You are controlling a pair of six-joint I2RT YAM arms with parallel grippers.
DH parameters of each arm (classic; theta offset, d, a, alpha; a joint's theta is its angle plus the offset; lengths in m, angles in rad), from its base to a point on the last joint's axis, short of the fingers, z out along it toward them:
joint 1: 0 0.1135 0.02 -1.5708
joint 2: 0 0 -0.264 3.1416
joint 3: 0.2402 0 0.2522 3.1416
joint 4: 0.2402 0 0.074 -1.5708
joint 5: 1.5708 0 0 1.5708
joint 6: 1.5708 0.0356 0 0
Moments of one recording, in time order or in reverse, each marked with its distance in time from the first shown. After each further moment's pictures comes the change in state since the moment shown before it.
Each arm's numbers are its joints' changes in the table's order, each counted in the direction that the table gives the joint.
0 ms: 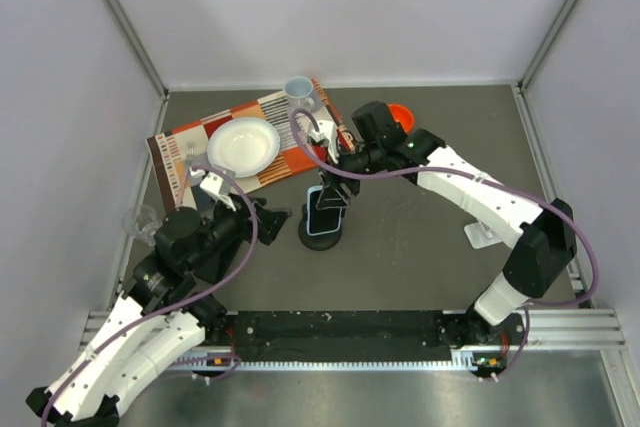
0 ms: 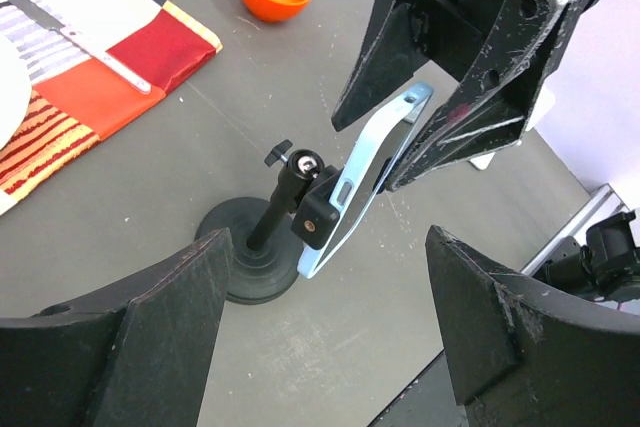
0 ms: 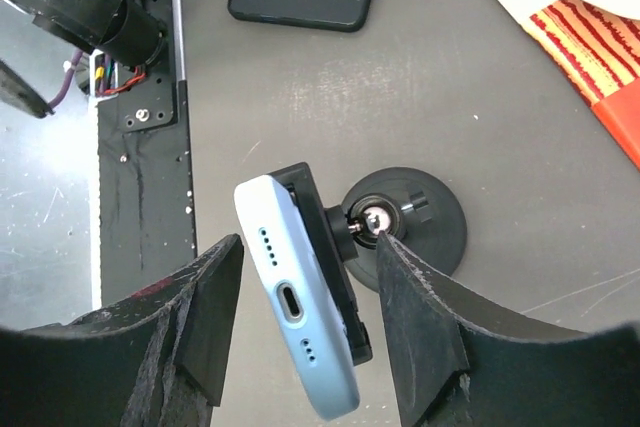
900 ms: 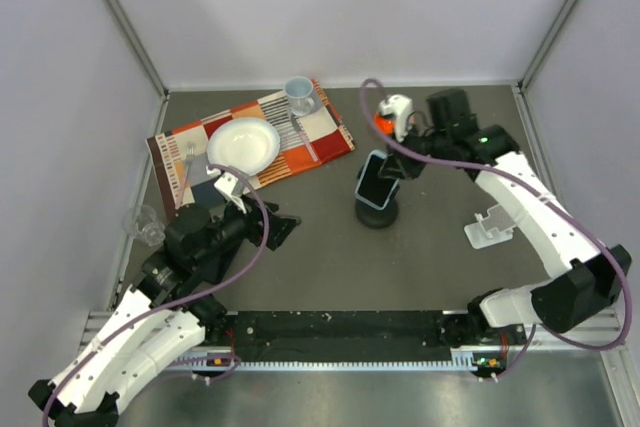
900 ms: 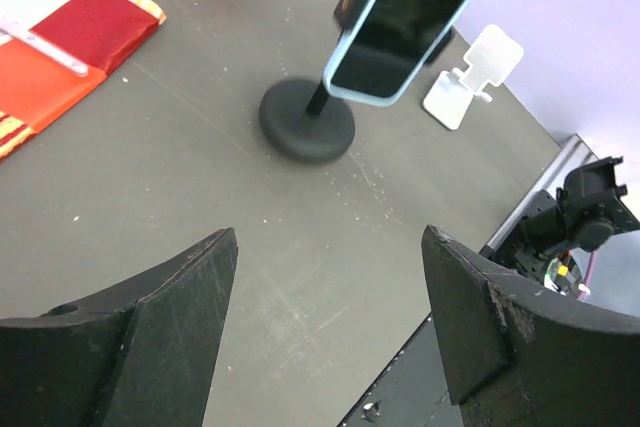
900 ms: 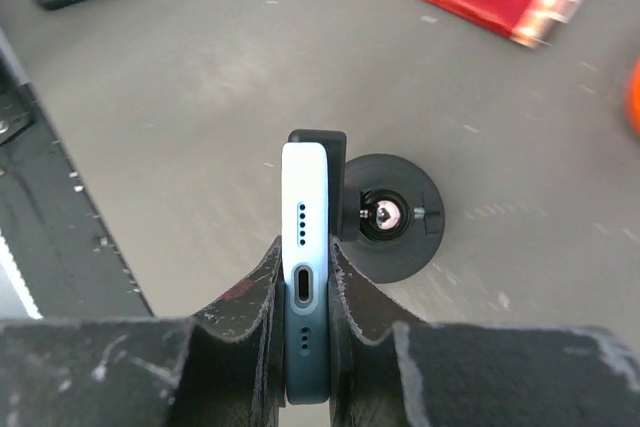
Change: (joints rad) left arm 0.000 0.030 -0.035 -0.035 0.108 0.016; right arm -0.231 -0.224 -0.087 0.156 0.162 -0.001
